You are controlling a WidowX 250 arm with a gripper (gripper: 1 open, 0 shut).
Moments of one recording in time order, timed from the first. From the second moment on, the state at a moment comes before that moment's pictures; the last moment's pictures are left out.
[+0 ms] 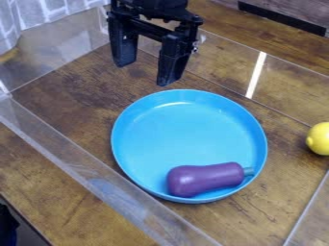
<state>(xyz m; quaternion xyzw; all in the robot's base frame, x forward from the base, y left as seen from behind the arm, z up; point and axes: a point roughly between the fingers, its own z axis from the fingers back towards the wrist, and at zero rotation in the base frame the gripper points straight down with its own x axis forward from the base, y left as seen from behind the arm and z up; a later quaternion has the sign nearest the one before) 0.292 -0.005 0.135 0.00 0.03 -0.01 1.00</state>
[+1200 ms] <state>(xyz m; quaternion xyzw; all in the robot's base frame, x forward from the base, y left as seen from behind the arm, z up) 0.285 -0.050 0.066 0.01 0.05 -0.19 0.98</state>
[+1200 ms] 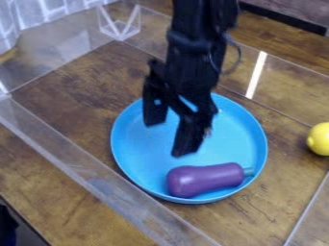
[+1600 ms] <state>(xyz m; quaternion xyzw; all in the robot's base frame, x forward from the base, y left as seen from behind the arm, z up) 0.285 -0.066 0.030 0.02 0.06 -0.25 0.97</state>
